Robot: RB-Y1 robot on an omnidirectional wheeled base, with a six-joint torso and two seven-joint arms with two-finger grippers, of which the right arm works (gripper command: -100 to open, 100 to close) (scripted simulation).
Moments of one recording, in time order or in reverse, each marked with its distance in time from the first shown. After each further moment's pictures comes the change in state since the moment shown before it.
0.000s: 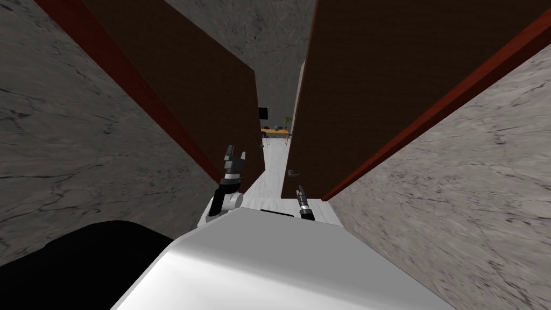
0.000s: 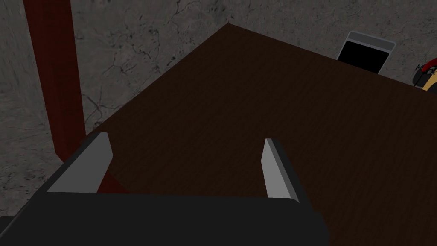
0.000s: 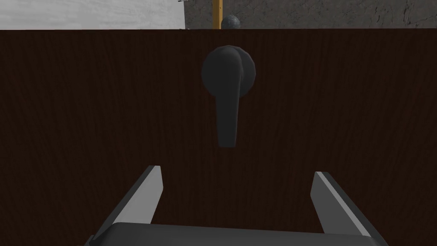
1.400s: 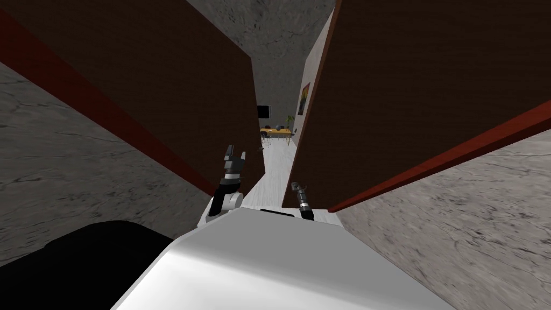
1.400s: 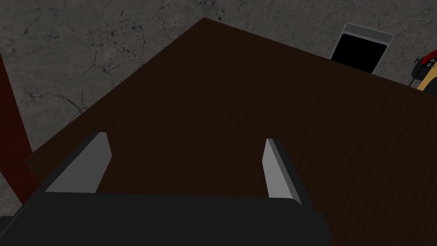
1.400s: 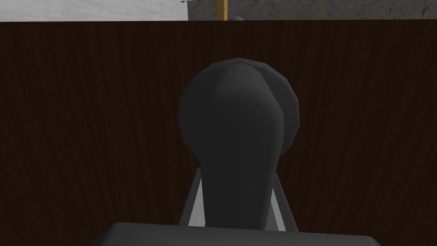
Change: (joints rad) arm -0.054 0.007 -0.022 0.047 -0.013 0.010 0.014
